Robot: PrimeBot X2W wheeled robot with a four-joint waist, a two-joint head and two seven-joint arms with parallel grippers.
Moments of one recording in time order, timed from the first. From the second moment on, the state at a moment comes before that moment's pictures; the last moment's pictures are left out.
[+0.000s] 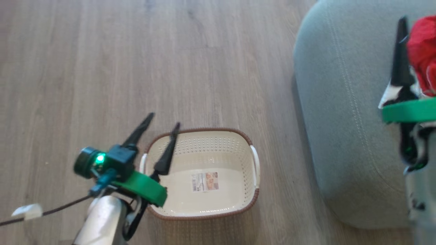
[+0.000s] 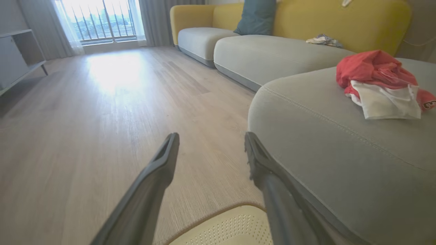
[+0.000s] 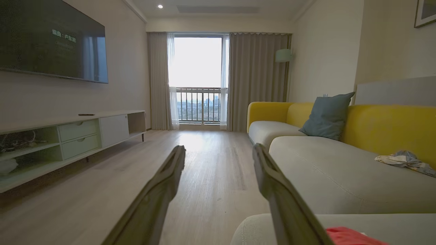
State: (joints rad) left arm -0.21 0.12 -0.29 0.17 -0.13 -0.11 -0.26; right arm -0.44 -0.22 -0.08 0.13 0.23 0.13 -0.26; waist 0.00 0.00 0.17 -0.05
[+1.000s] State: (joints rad) left arm -0.08 0.05 -0.07 0.21 -0.09 -0.06 -0.26; right arm -0.16 -0.06 0.10 0.32 0.21 0.13 -0.26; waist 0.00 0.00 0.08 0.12
